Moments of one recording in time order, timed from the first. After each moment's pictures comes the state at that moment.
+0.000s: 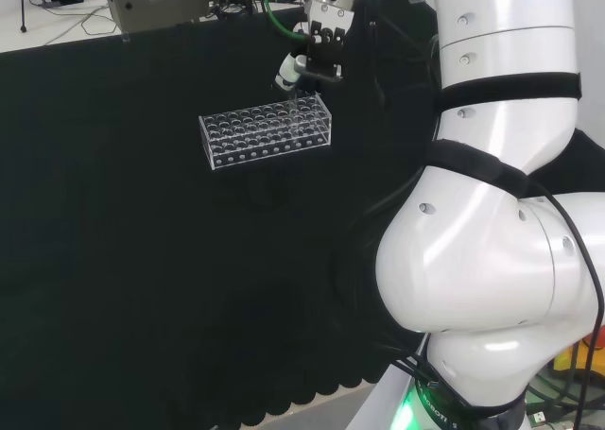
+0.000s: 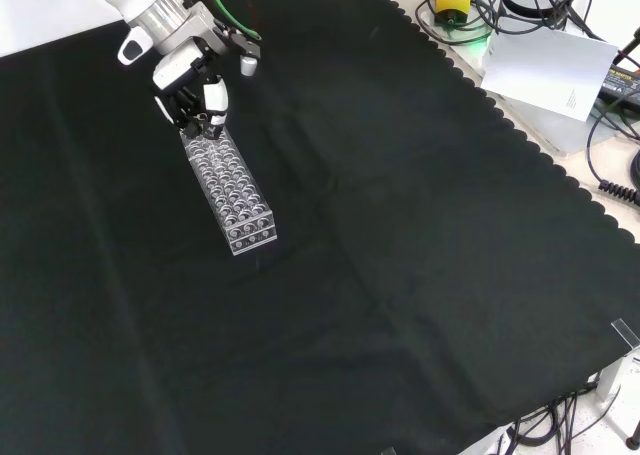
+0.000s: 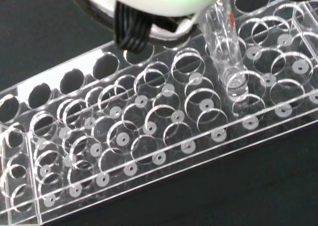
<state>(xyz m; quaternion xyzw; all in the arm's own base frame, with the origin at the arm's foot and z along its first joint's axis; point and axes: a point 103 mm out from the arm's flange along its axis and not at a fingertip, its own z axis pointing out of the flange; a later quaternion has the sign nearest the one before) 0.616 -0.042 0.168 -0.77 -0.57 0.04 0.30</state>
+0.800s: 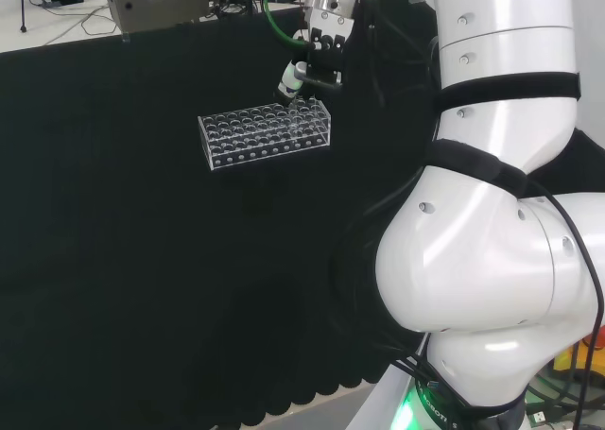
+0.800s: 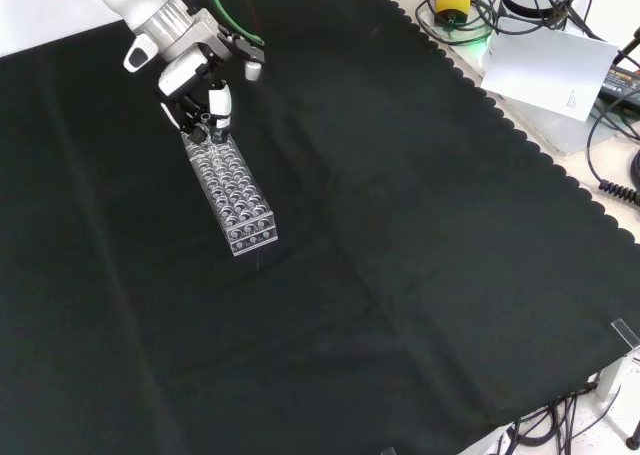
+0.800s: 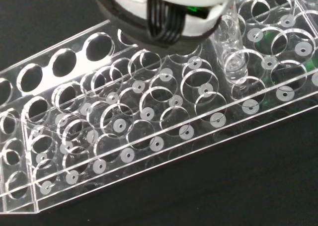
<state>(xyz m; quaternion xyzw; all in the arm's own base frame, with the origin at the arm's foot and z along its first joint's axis) 0.611 -0.040 0.158 -0.76 -0.57 0.04 0.31</state>
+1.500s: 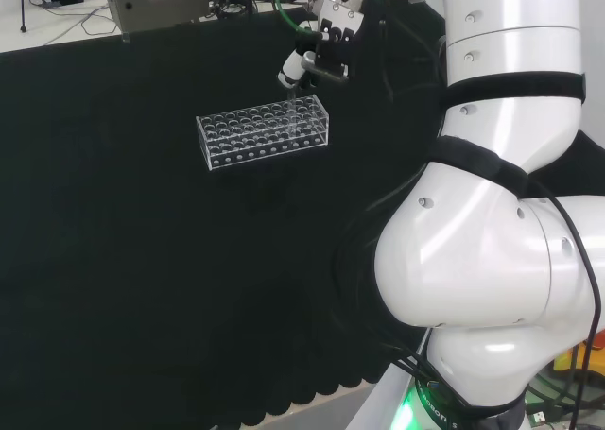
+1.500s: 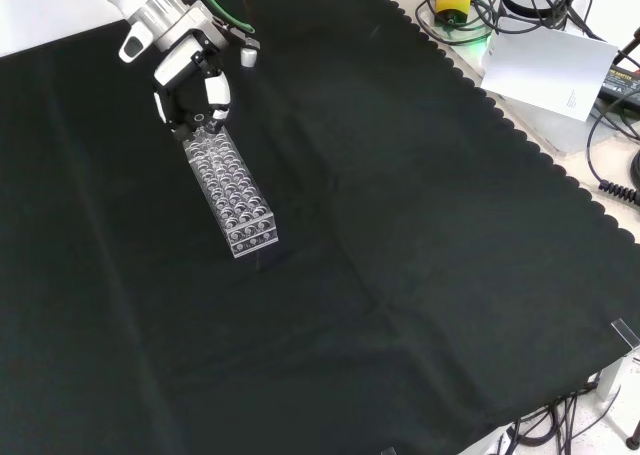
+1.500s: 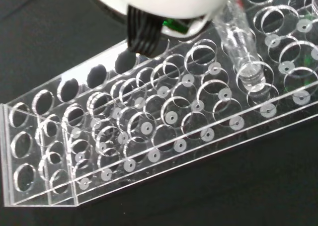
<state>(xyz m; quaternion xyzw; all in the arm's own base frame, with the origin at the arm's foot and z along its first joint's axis) 0.613 -0.047 0.175 -0.74 -0.58 0.00 0.34</state>
